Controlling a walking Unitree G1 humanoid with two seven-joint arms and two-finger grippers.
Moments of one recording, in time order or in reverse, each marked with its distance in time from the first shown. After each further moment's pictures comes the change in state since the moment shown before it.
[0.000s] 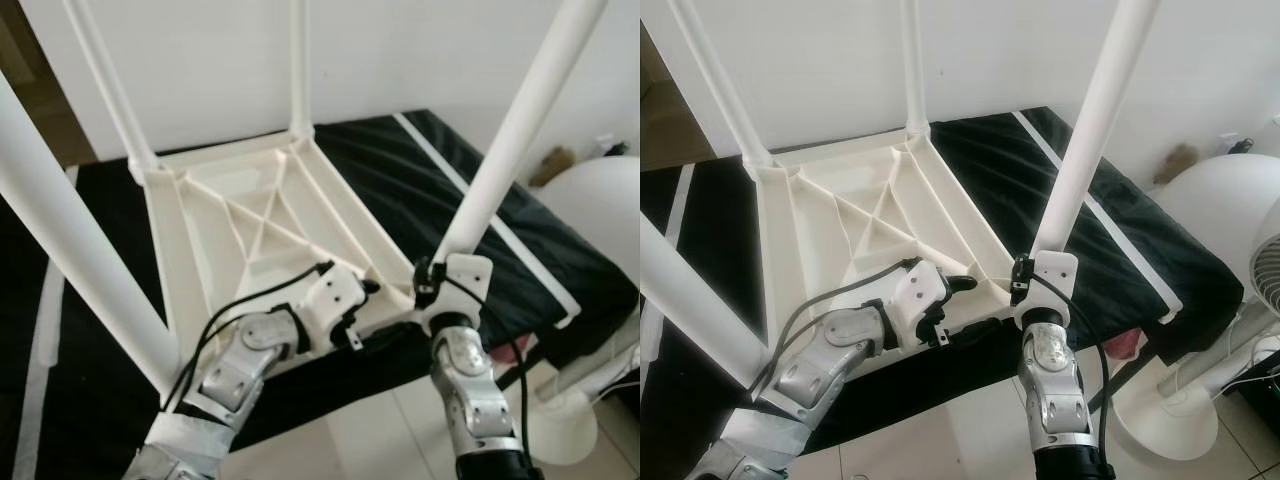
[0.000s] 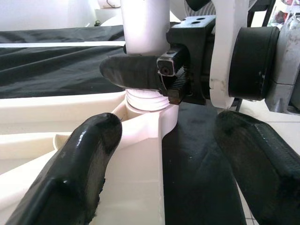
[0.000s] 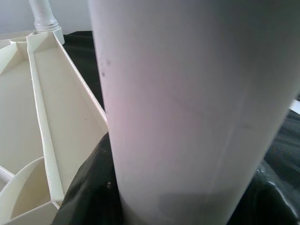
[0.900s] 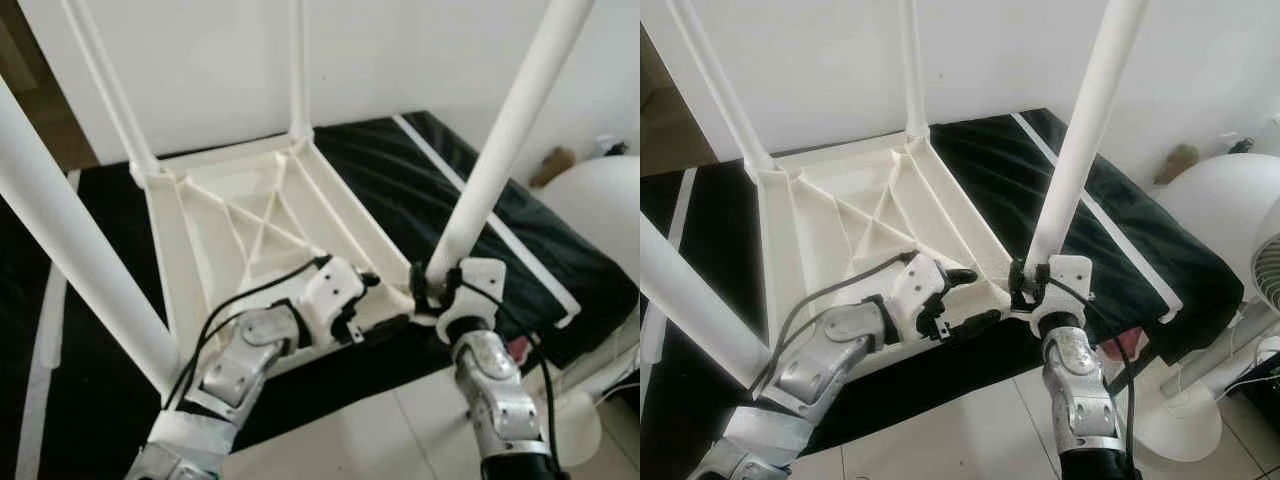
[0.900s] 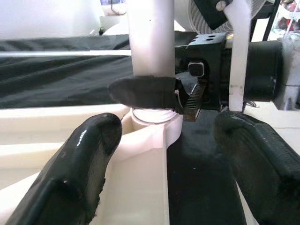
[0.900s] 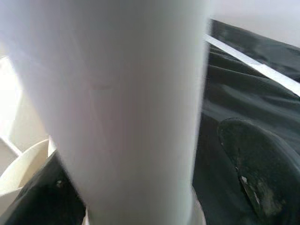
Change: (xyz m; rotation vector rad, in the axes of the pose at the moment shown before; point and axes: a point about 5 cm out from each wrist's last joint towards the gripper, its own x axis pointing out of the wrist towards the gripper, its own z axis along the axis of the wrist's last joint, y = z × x) left arm 0.001 0.004 0.006 0.013 -0.031 0.017; right arm 0.004 -0.026 -0.001 -0.006 0.018 0.188
